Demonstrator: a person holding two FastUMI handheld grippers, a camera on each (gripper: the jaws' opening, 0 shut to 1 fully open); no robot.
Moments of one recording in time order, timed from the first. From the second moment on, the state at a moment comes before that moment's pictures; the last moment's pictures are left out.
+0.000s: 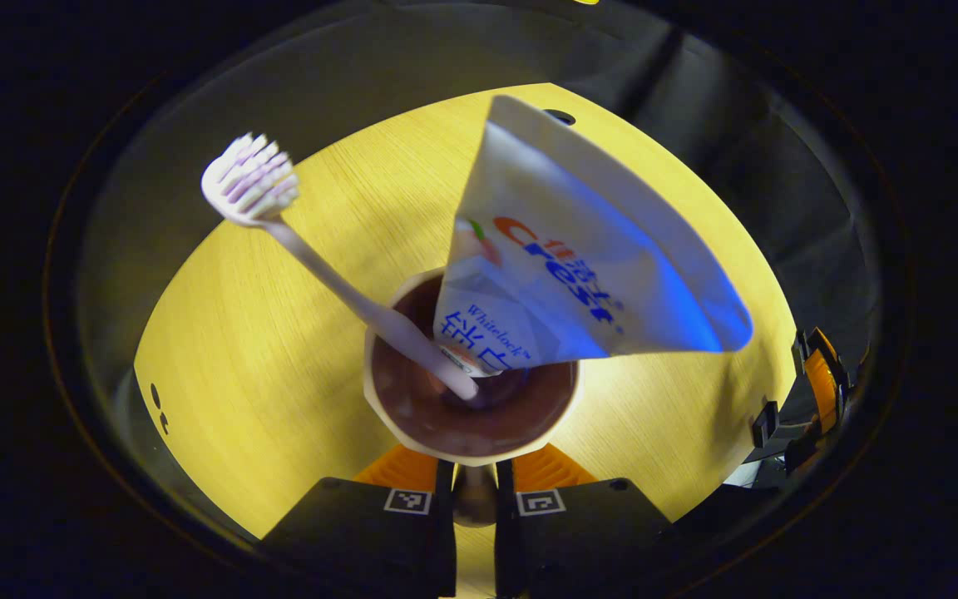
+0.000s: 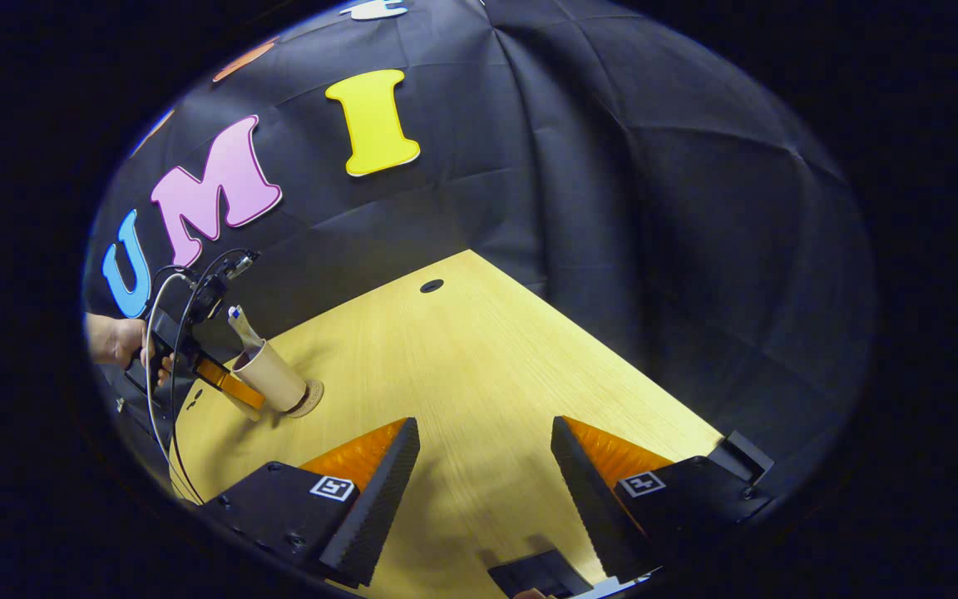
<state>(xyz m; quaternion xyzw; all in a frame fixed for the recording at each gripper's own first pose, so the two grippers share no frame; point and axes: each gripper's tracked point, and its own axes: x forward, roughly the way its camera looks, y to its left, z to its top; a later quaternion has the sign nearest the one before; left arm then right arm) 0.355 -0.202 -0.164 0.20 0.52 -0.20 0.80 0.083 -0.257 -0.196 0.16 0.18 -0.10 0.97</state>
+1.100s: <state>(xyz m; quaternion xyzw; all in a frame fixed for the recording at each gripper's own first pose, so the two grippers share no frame) 0.338 -0.196 -0.123 0.15 0.47 -0.18 0.85 0.080 -0.222 -0.179 0.15 0.19 -0.05 0.97</state>
